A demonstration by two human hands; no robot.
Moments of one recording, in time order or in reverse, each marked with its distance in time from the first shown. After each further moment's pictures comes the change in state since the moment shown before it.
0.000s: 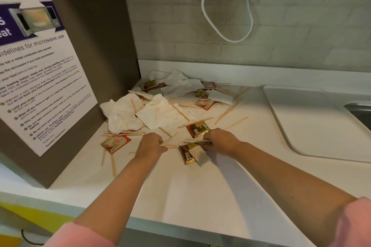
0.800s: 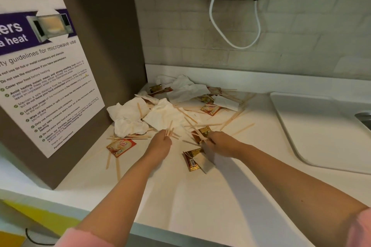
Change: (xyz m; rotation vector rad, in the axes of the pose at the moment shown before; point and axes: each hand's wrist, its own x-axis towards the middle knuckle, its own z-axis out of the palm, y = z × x) left_hand 0.012 0.006 0.007 -0.589 -0.050 -0.050; right_hand 0.004 -0.008 -0.012 0.272 -0.039 0.022
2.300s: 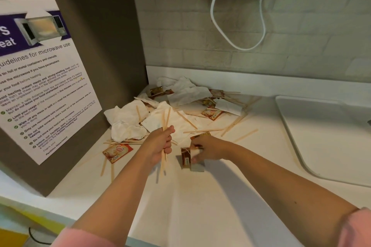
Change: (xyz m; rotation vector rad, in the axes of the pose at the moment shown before) left_hand 0.014 0.028 -0.004 -0.577 -0.072 -0.204; right_hand 0.028 -0.010 -0.004 0.053 -0.170 -0.188
